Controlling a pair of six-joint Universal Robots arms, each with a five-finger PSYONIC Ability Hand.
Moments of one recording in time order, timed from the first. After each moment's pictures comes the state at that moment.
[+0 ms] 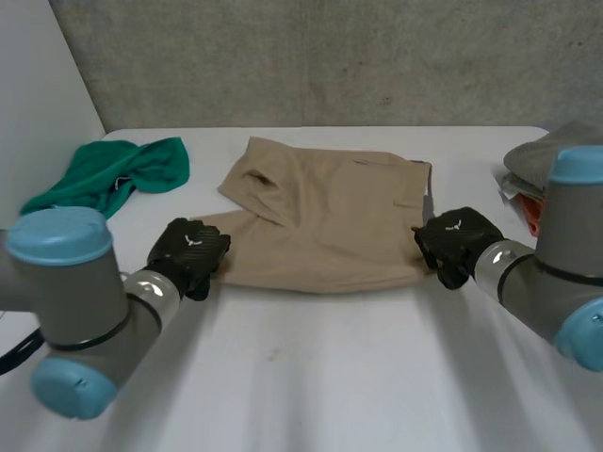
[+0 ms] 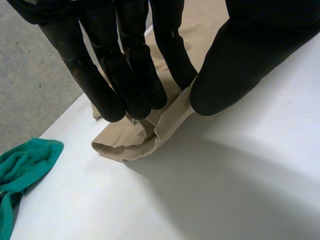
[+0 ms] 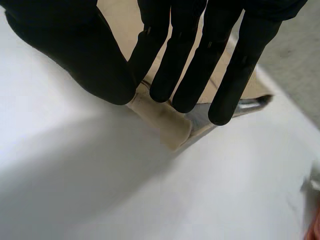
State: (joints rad) left arm 4.29 -1.97 -1.71 3.35 -1.50 3.64; right arm 1.90 -1.10 1.44 0.17 1.41 2.55; left_hand 1.10 1.19 1.19 1.19 1.00; right_hand 1.08 1.17 1.19 1.20 1.02
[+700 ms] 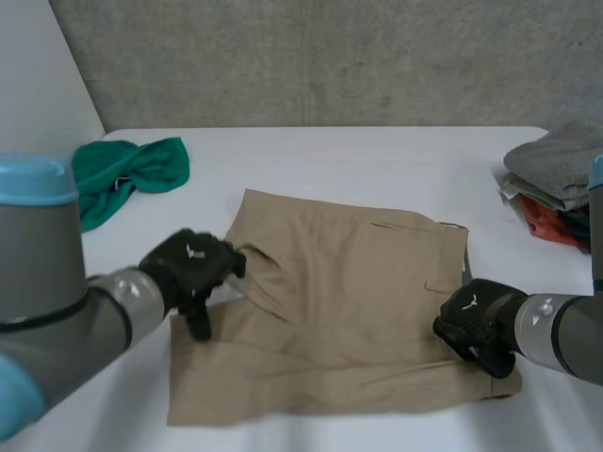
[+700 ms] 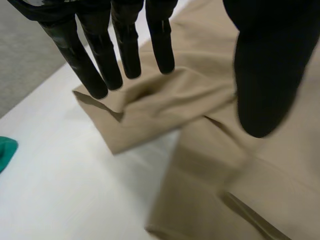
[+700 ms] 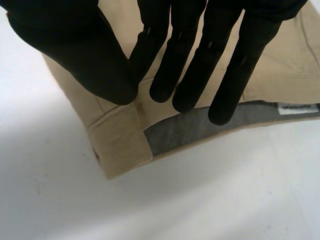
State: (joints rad) left arm 4.27 -1.85 -1.59 2.92 -1.43 3.60; right arm 1.86 -1.26 1.60 0.57 1.37 2.20; left_hand 0.45 0.44 0.44 0.44 0.27; right_hand 1.08 1.17 1.19 1.20 1.02
